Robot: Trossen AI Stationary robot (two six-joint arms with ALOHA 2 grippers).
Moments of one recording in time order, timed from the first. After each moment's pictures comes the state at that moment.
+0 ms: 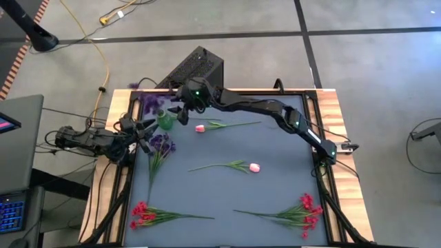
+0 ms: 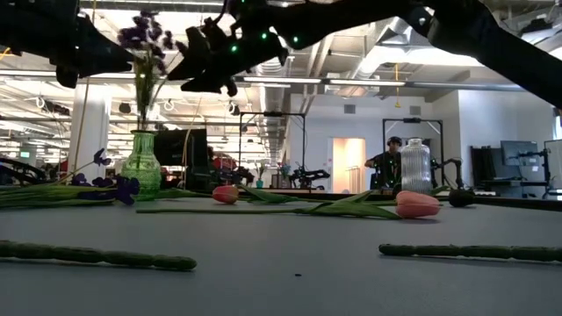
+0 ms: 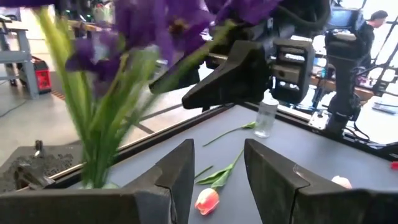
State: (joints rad) left arm -0.27 0.03 0.30 -0.33 -0.88 -0.22; right arm -0.28 2.40 2.32 -0.25 -0.16 0.03
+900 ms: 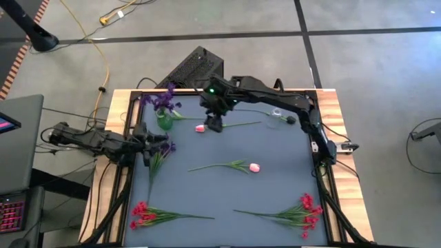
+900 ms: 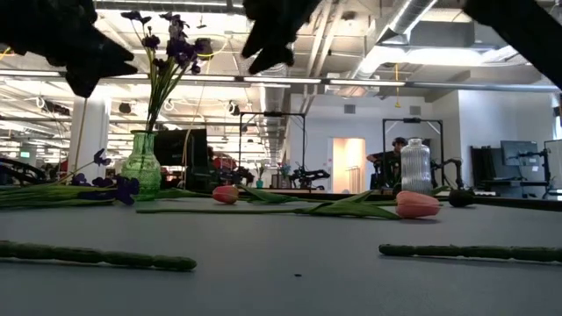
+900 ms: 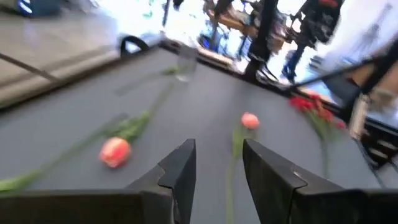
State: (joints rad) left arm -0.27 0.23 0.33 -0.34 -0.49 -0.43; right arm -0.24 2.13 2.36 -1.14 -0.21 -0.04
